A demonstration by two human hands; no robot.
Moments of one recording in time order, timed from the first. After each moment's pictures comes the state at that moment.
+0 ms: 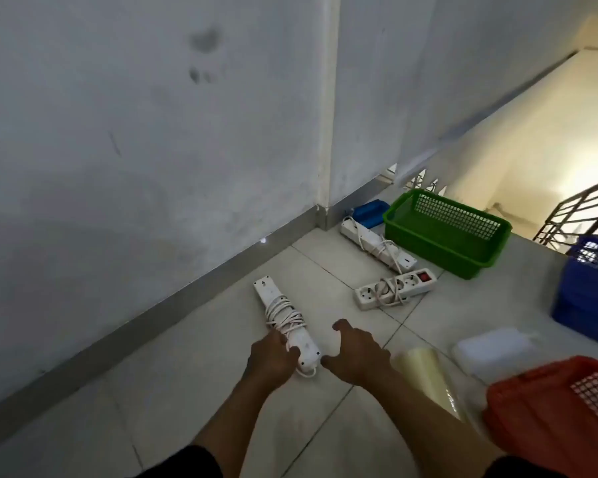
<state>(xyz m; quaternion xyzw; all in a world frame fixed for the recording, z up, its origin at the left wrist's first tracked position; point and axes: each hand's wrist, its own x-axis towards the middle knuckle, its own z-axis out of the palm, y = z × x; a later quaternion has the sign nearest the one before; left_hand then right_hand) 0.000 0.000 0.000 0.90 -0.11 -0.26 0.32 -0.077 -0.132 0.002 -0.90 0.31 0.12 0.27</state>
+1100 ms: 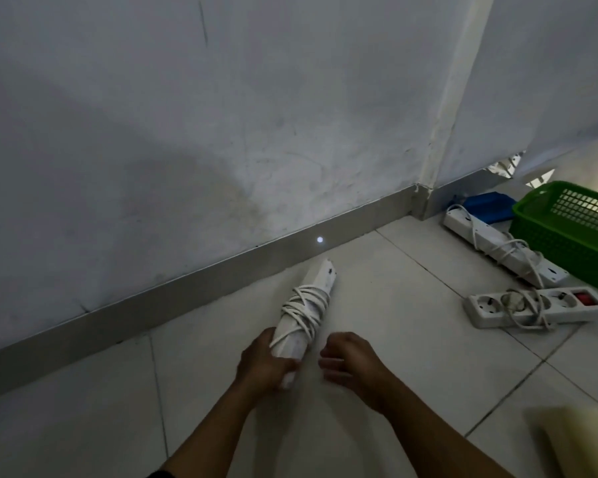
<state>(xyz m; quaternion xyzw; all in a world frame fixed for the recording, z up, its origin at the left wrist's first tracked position) 0.100 0.098 -0.157 0.89 0.02 -0.21 0.42 0.048 -0.055 -0.154 -0.58 0.31 0.11 0.74</state>
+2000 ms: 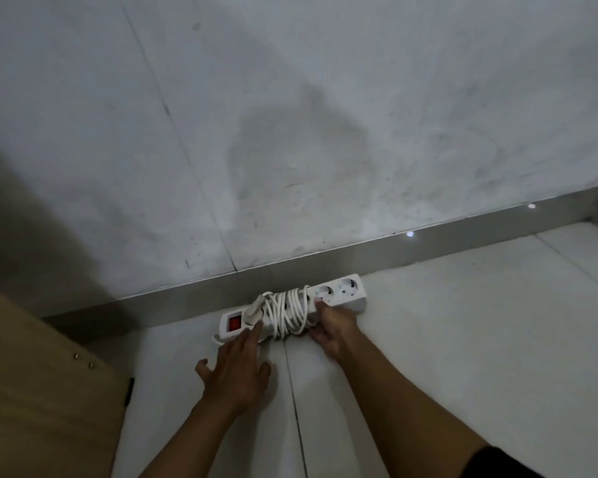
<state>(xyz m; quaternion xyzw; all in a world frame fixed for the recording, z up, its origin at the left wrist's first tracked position) 0.091 0.323 -0.160 0.98 0.08 -0.14 0.11 0.170 0.172 -0.171 -0.43 0.33 0.15 0.83</state>
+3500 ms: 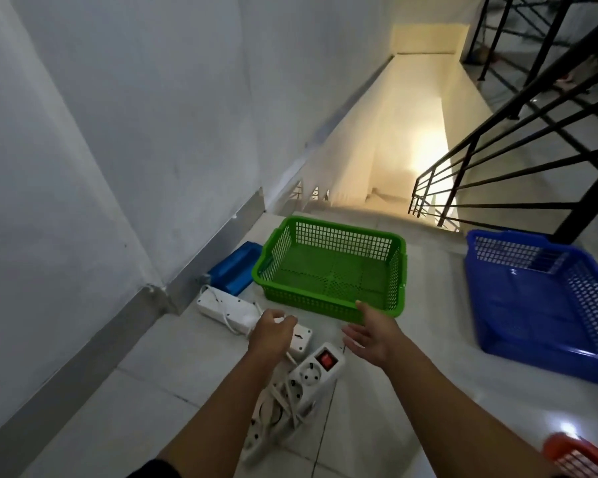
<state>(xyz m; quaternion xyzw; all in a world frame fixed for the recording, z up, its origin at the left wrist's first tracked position) 0.111 -0.406 -0.054 0.78 -0.15 -0.41 0.45 -0.014 -0.512 -0.070 -0.27 0.58 -0.23 0.74</state>
